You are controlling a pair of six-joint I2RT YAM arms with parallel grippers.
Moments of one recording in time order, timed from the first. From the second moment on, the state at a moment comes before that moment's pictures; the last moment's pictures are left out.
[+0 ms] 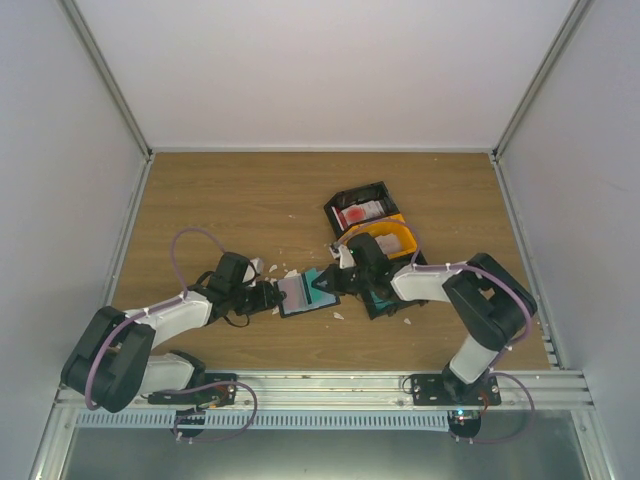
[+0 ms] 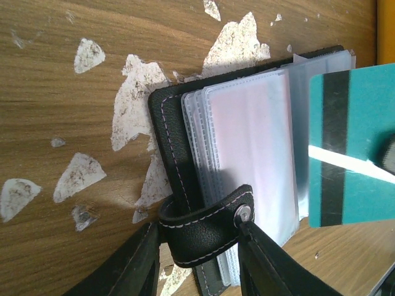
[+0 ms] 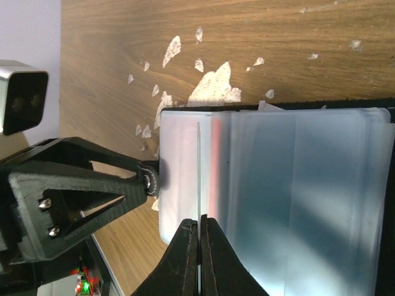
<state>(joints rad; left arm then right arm) -0.42 1.27 0.39 -0.09 0.39 -0.66 0.70 1.68 0.71 0.22 -0.54 0.80</state>
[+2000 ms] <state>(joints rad) -0.42 1.25 0.37 -0.07 0.49 -0.66 0.96 1.83 1.03 -0.14 -0.19 0.76</state>
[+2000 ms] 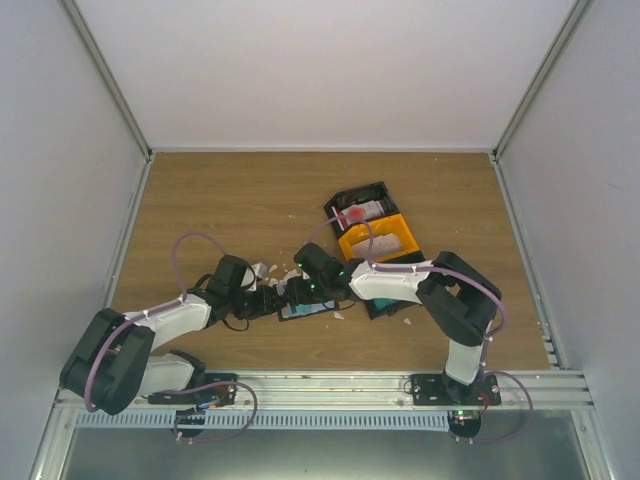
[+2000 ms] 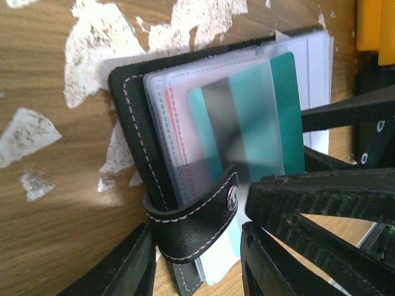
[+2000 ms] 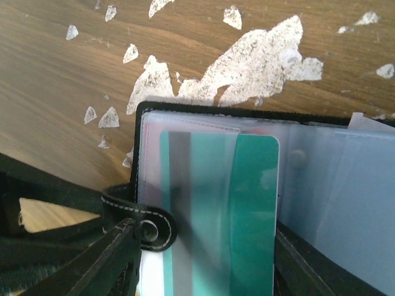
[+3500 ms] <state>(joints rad) -0.42 1.27 0.34 -0.02 0.57 -0.65 1.05 1.87 1.15 -0.42 0.08 0.65</state>
